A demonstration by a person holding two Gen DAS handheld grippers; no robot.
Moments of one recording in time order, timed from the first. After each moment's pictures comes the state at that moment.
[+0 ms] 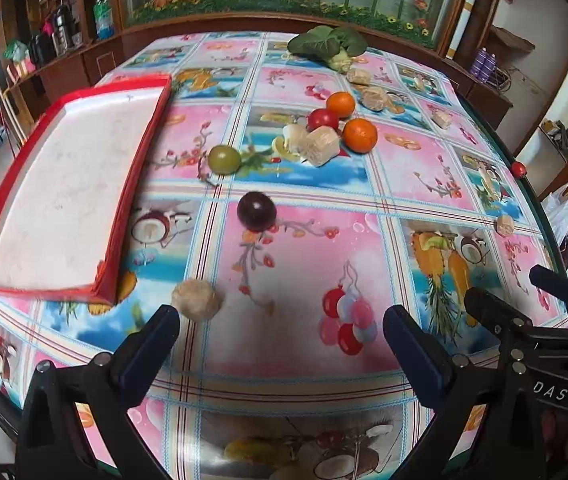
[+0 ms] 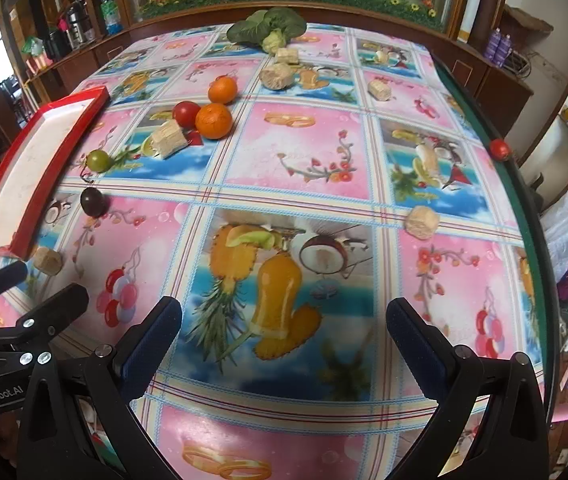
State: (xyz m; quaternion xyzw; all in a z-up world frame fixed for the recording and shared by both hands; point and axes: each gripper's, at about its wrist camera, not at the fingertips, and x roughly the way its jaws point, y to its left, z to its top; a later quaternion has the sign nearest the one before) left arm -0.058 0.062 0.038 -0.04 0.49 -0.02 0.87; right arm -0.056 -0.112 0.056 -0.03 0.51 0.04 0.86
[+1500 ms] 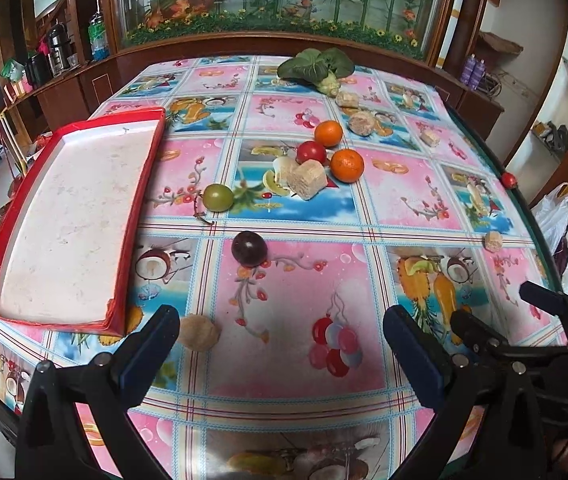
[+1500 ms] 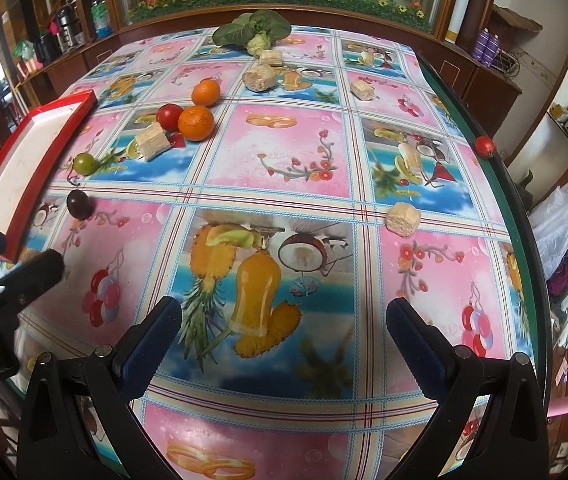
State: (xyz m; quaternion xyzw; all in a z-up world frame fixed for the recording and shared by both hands) left arm -0.057 0.063 0.058 -0.04 0.46 -0.03 0.88; right arm -0.057 -0.118 0.053 -0.04 0.50 0.02 0.86
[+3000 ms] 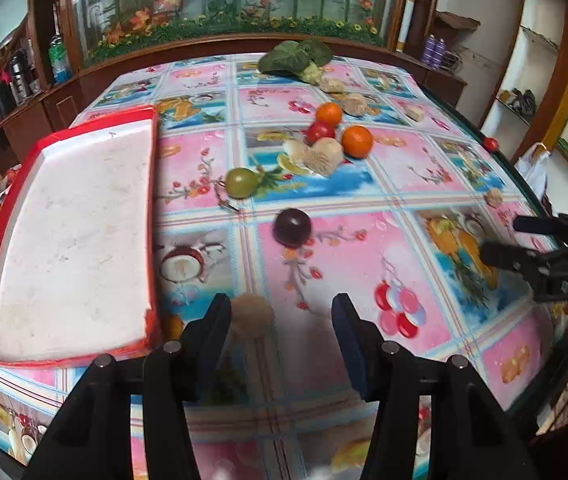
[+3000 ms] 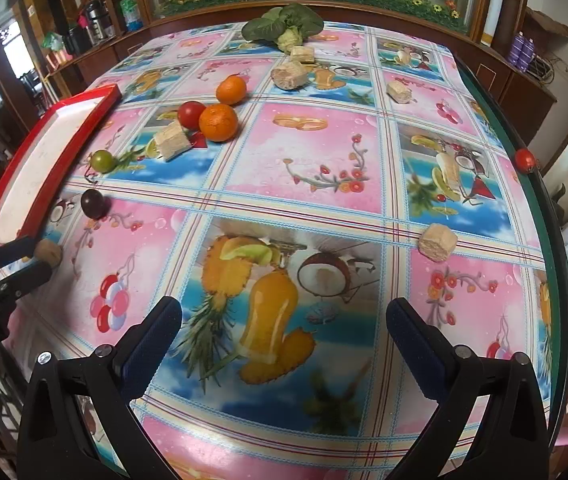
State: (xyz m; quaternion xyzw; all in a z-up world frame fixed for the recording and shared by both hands) left arm -0.055 0.110 0.033 0.02 0.45 -0.10 0.89; right arm -0.039 -0.123 0.046 -0.03 0.51 0.09 0.86
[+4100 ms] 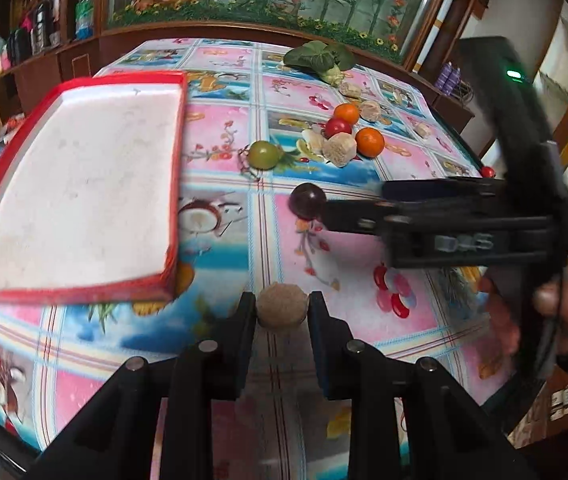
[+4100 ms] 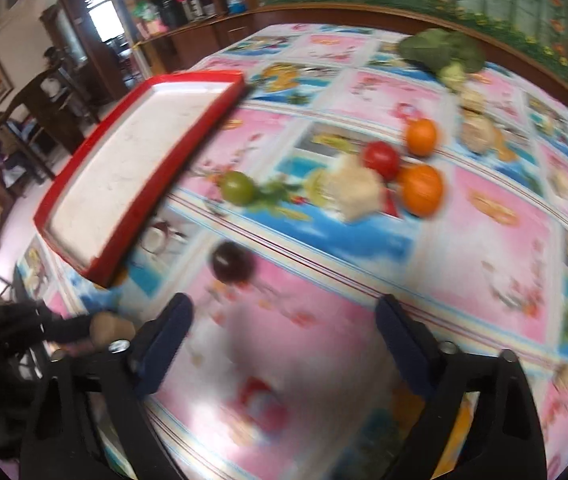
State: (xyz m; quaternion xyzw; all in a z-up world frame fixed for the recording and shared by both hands) left arm -0.076 0.138 0.027 -0.08 0.47 -0.11 0.87; right arm 0.011 0.000 0.041 -0.06 0.50 0.27 0.82
